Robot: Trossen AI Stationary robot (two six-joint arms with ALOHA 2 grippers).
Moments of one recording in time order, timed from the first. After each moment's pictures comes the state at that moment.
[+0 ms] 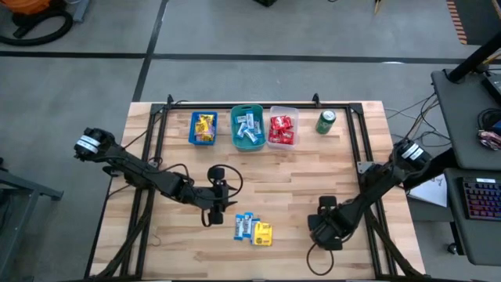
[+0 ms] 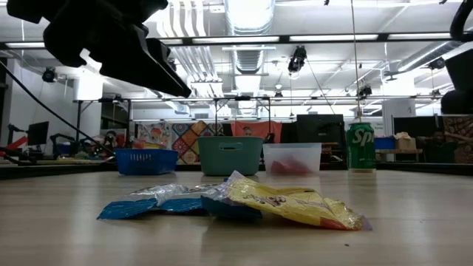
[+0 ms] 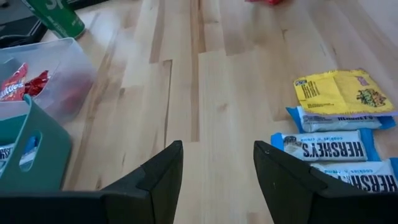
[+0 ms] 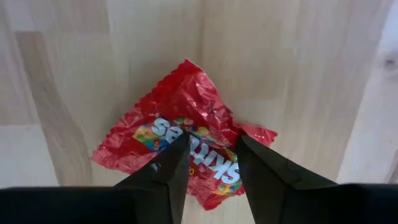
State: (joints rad) left arm -0.40 1.43 0.72 0.04 -0.45 -0.06; right arm 0.71 1.70 0.94 -0.81 -0.02 0.70
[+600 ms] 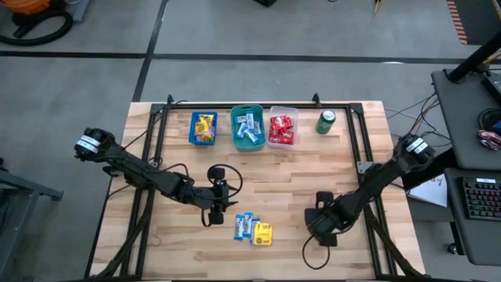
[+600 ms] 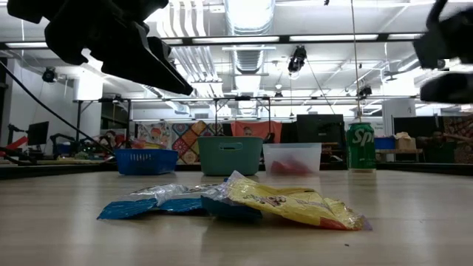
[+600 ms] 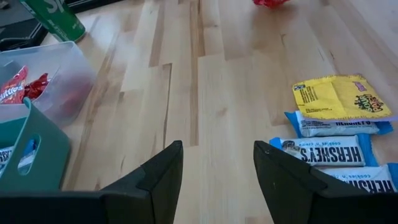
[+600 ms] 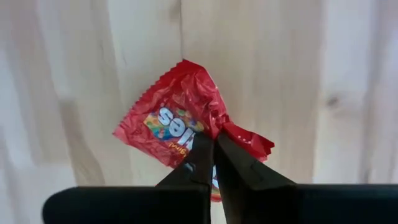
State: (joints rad) left arm -0.40 1.43 0.72 0.06 -0.45 -0.06; right arm 0.64 1.60 0.94 -0.79 0.01 0.69
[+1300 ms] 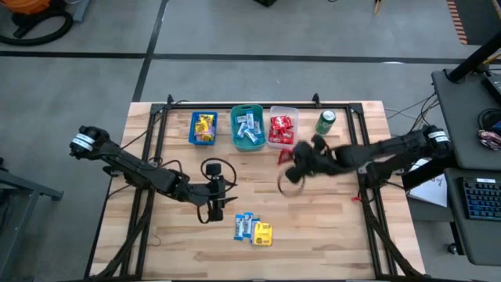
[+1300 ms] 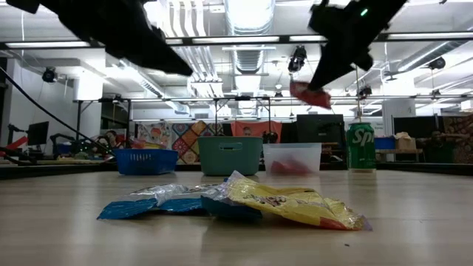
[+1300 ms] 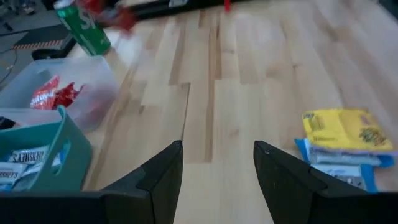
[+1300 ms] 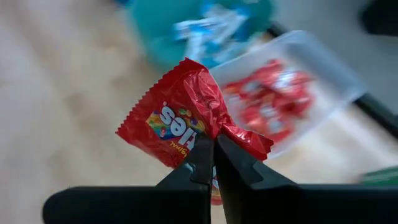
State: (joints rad) left arm -0.41 1.36 0.72 0.06 -0.50 -0.10; right arm 0.12 1.31 0.94 -0.57 0.58 0.56
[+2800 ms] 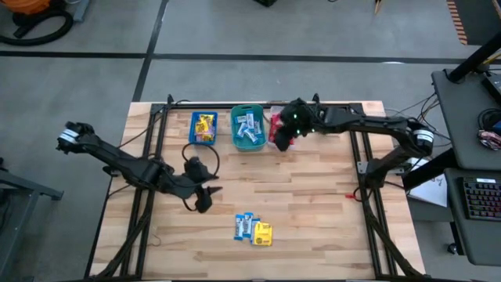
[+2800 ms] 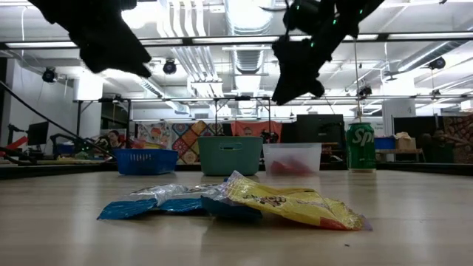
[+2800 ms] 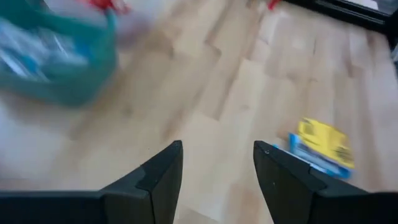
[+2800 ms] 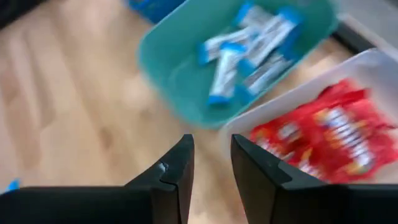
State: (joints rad) left arm -0.41 1.11 0.71 -0.32 -0.52 -0.62; right arm -0.39 1.50 1.12 -0.43 -0.06 0.27
